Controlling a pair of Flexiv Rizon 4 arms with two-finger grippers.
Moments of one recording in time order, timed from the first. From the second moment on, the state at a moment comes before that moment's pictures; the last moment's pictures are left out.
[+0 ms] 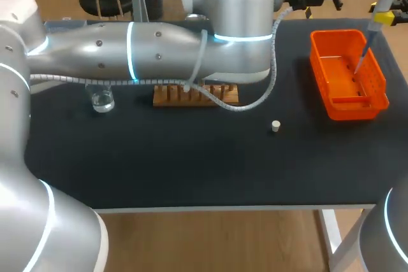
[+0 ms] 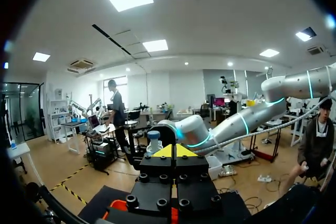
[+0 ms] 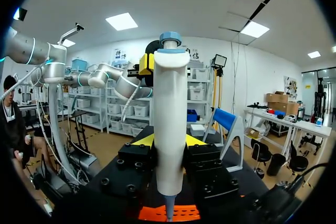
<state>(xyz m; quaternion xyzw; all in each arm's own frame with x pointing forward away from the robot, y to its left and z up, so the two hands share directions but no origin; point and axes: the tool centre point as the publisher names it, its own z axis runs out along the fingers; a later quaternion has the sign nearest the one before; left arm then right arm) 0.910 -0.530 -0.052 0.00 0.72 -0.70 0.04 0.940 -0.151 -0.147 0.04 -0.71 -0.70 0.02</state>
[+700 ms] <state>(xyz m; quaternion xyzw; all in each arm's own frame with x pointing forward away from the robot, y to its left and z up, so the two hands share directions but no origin) 0.931 -0.544 -0.054 0.00 0.71 -0.70 0.05 0.940 -0.151 -0.147 0.04 -0.71 -0.70 0.02</state>
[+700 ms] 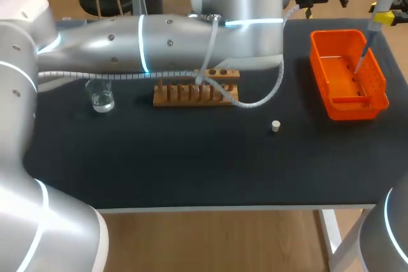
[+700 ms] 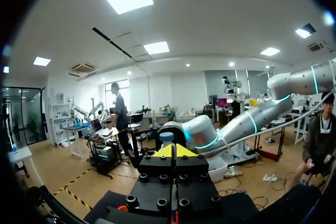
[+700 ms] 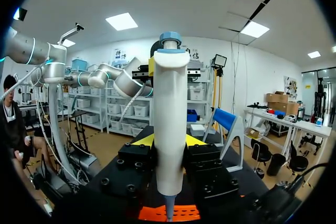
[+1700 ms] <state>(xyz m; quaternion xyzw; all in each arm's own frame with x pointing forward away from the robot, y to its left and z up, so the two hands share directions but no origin) 0.949 -0.557 -0.064 -0.01 0.71 -0.70 0.05 0.940 -0.151 -0.148 0.04 -0.71 -0.70 0.02</state>
